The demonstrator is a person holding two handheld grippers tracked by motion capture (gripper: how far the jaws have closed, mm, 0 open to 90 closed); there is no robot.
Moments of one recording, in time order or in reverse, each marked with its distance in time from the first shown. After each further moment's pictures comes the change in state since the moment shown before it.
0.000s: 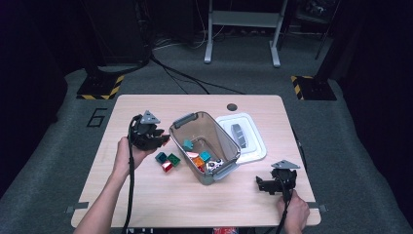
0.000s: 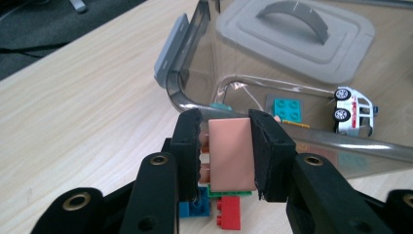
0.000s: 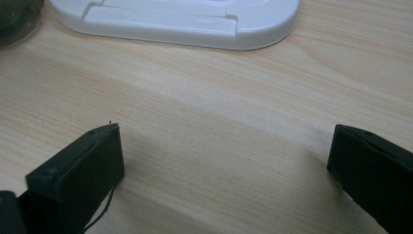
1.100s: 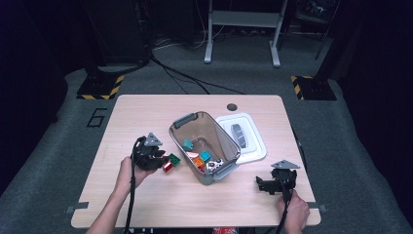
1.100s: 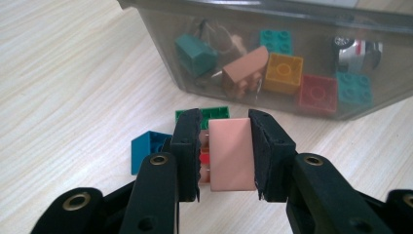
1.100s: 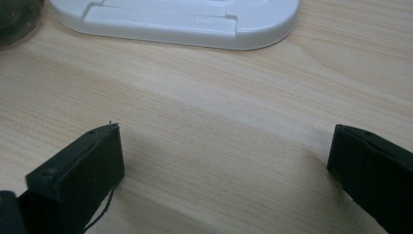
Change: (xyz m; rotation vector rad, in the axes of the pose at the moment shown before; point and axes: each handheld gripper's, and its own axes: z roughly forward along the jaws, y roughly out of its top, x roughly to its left) left arm -0.015 -0.060 0.029 0.088 -0.049 0.000; right arm 0.000 0.000 0.000 0.000 0.000 0.000
